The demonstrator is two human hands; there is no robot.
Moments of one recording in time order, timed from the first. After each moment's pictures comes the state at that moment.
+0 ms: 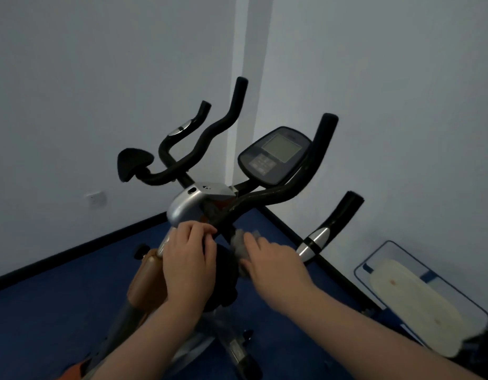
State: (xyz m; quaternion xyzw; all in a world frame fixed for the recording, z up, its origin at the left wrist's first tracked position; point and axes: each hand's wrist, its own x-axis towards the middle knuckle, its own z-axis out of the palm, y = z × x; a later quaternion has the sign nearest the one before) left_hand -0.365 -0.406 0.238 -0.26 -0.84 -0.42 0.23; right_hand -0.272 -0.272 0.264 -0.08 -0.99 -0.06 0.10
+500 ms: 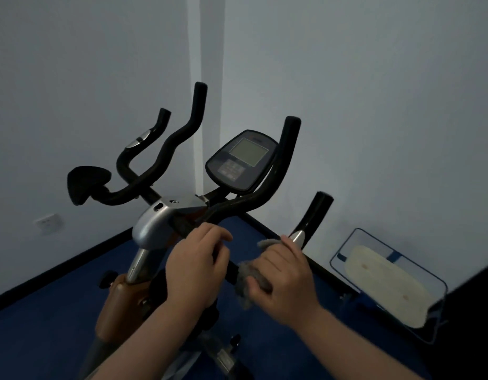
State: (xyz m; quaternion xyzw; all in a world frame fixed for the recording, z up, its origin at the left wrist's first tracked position) left_hand -0.371 -0.367 0.262 -0.43 -0.80 -0.39 0.16; right_hand -0.239 -0.235 0.240 -0.03 -0.92 0.02 0.38
